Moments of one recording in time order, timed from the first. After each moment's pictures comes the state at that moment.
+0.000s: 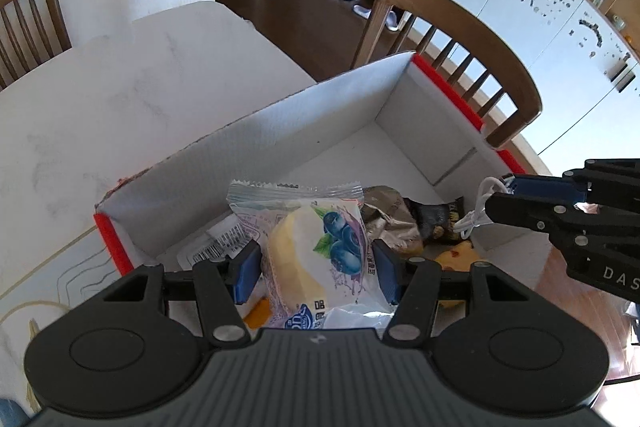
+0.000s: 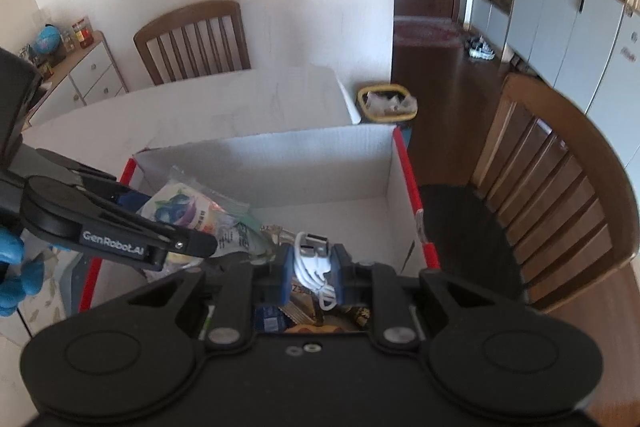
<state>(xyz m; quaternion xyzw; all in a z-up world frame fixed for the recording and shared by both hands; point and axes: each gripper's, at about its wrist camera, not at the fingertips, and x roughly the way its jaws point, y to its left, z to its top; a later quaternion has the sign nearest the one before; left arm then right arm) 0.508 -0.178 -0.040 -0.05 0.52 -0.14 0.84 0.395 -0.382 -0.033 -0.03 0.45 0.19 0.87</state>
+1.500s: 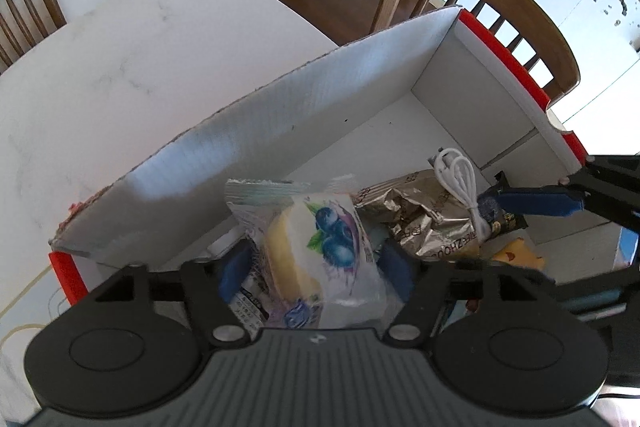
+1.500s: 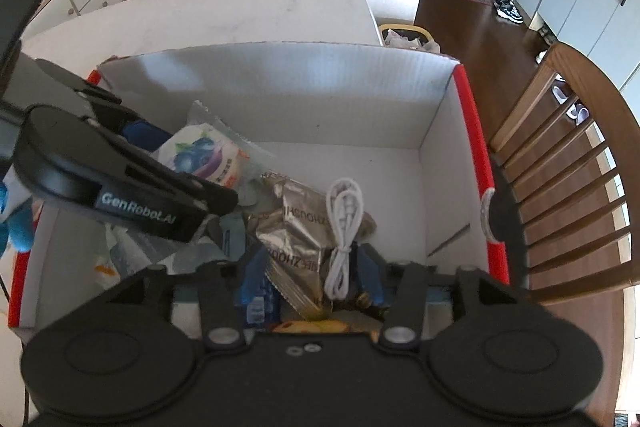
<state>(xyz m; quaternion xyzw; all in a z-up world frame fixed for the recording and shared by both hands) 0.538 -0.184 -0.078 -0.01 0.57 -0.13 0.81 0.422 -0.345 -0.097 -0.11 0.52 0.20 0.82</state>
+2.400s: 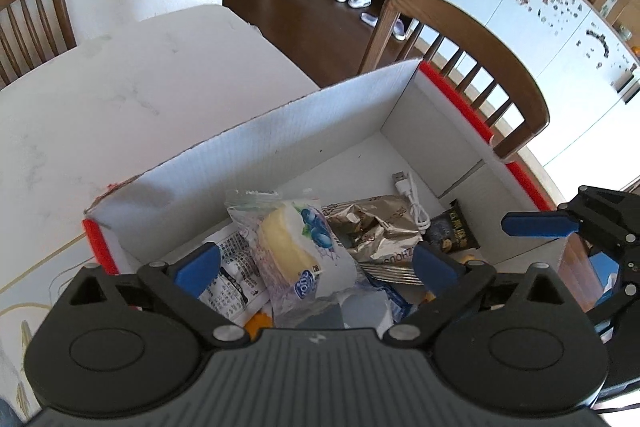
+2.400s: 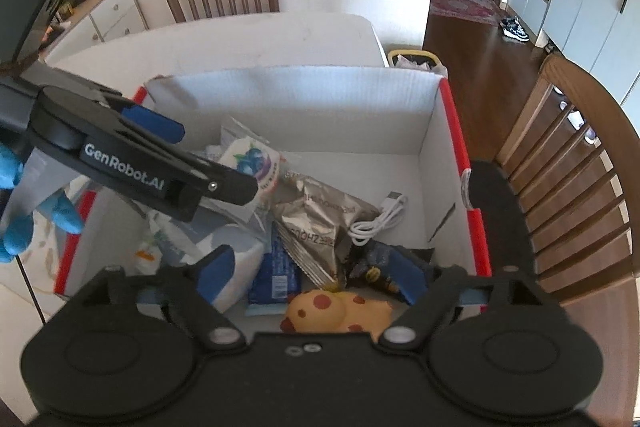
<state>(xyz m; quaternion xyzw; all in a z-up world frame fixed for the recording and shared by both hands) 0.504 -0.182 -0.043 -0.06 0.51 -0.13 0.85 0.386 -0.368 -0.067 -0.08 0.48 0.23 0.84</state>
